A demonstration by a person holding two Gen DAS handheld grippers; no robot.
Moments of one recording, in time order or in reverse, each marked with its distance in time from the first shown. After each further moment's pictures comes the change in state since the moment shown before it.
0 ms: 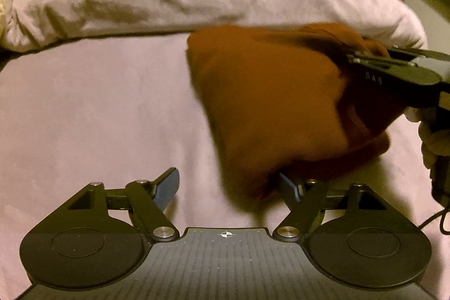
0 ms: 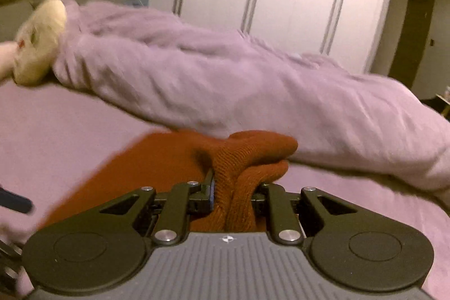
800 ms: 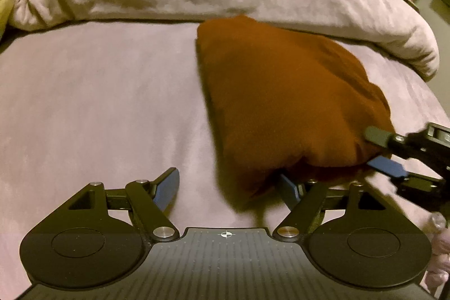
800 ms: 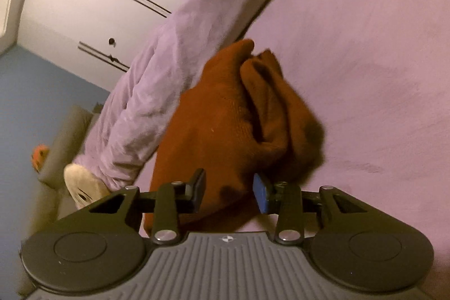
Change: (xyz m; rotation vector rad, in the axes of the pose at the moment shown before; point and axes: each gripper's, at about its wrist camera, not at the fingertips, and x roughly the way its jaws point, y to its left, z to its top) left arm 0.006 -0.010 0.004 -0.089 0.007 0.023; right arm -0.030 -0.081 -0.126 1.134 0.148 0.375
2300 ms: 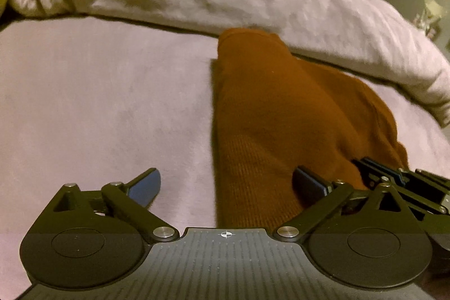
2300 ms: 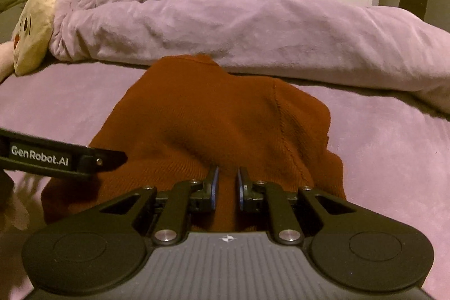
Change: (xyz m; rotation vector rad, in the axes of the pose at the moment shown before) left arm 0.056 0.017 0.019 -0.160 -0.082 -0.019; right arm 0.086 0.076 -0.008 -0.972 0.004 -0.324
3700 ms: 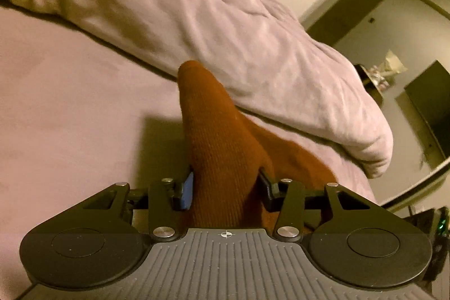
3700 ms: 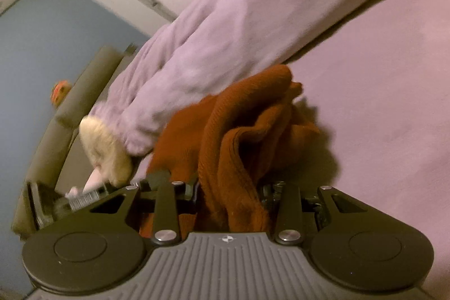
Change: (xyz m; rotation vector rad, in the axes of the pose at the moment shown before) left arm -0.054 0.066 0.065 -0.175 -0.012 -0.273; right arm 0.006 -0.052 0.030 0.642 0.085 0.517
